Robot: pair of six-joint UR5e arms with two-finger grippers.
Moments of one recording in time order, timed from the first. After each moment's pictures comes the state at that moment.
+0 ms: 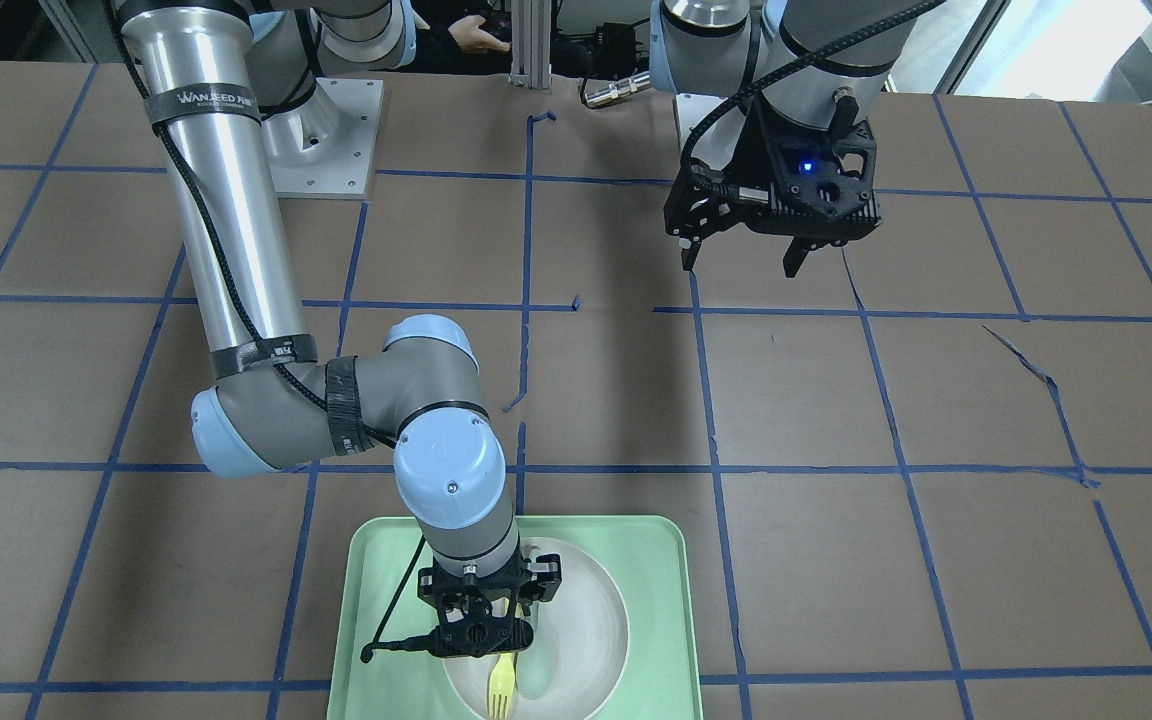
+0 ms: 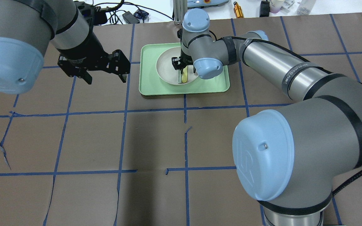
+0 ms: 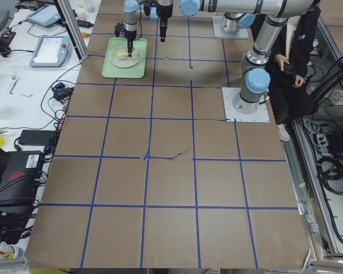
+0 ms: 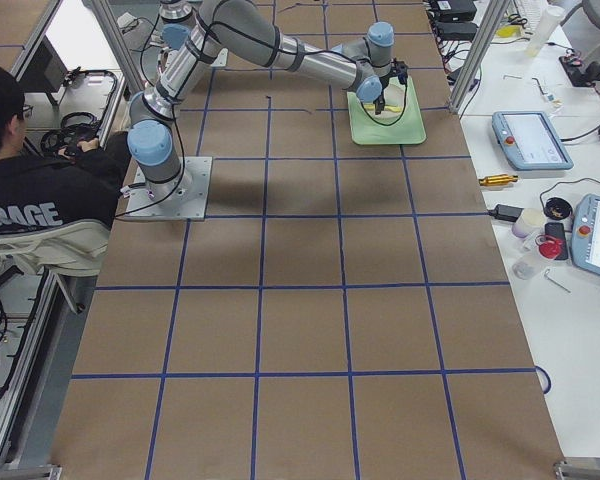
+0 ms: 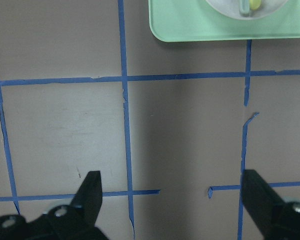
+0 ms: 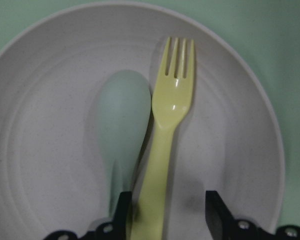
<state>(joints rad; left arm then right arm) -1.66 -1.56 -1.62 -1.47 1.53 -0.07 1.84 -0.78 1.30 -2.27 -1.52 0.21</state>
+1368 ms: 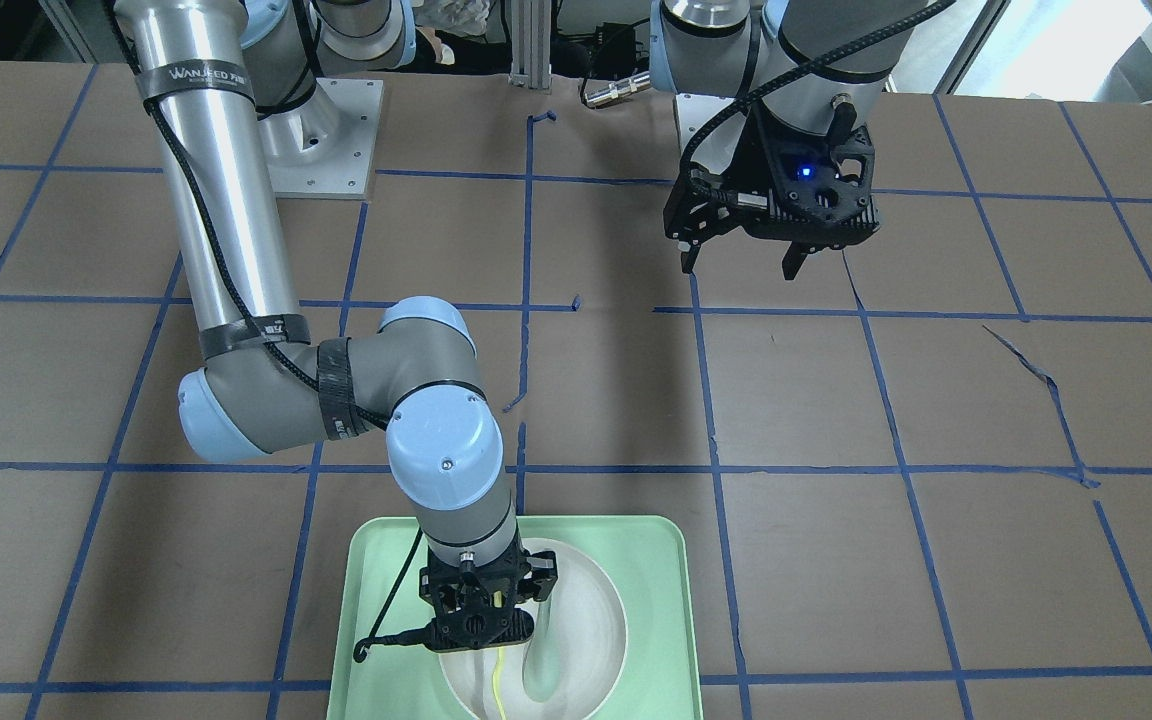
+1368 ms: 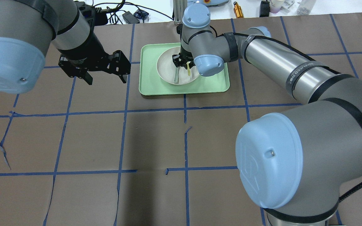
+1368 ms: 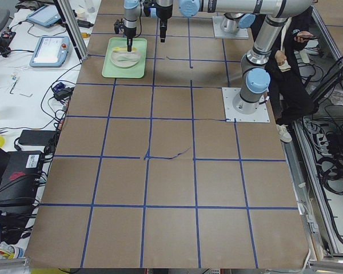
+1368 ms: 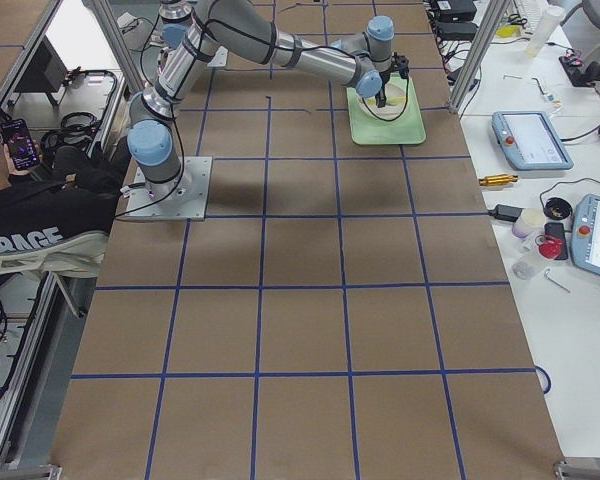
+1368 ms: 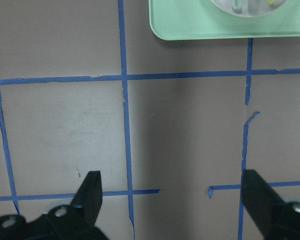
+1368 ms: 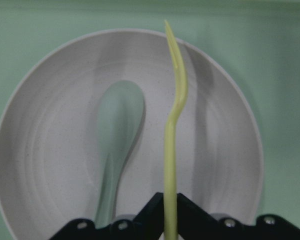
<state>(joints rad) -1.66 -1.56 -1.62 -1.47 1.53 -0.07 1.84 -0.83 1.30 -2.25 -1.53 0.18</state>
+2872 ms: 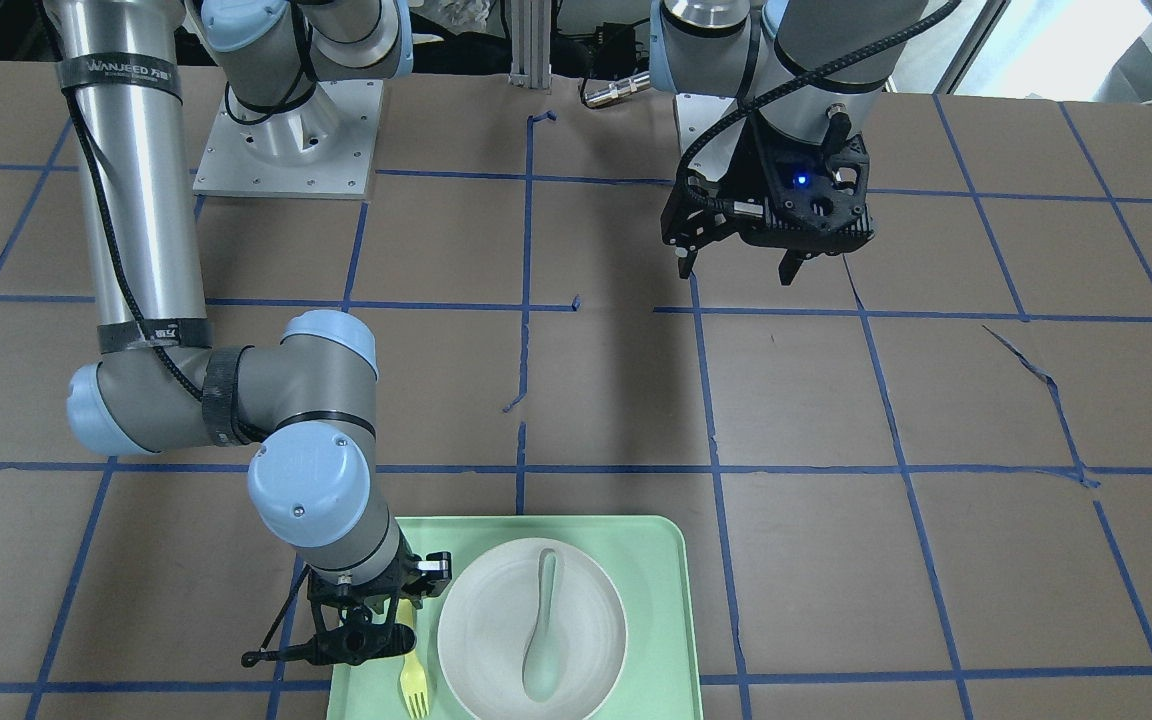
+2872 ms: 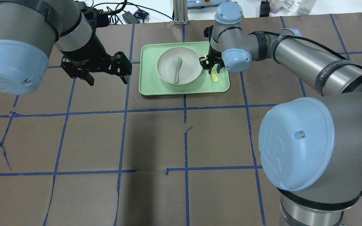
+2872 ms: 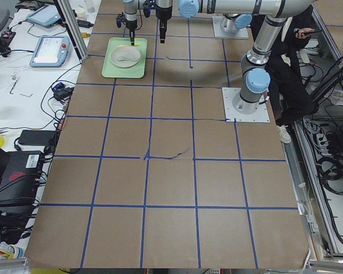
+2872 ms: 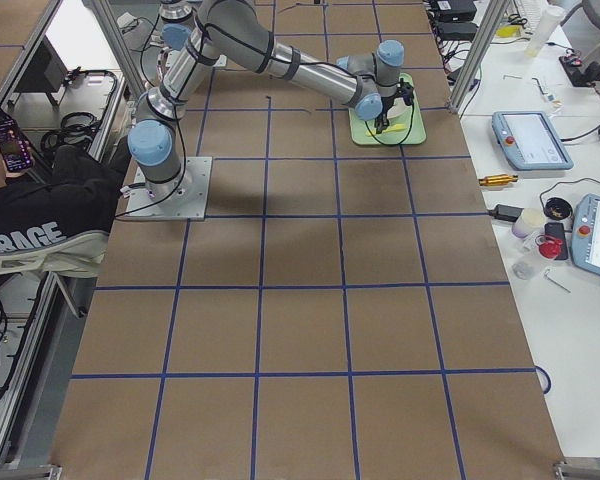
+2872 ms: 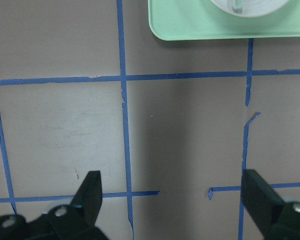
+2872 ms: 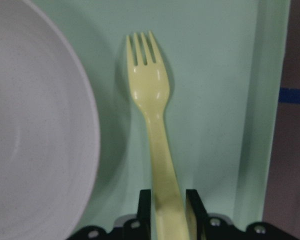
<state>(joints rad) -1.66 -1.57 -1.63 -1.46 1.53 -0.07 1.71 -0.87 1.39 -2.20 -1.53 0.01</state>
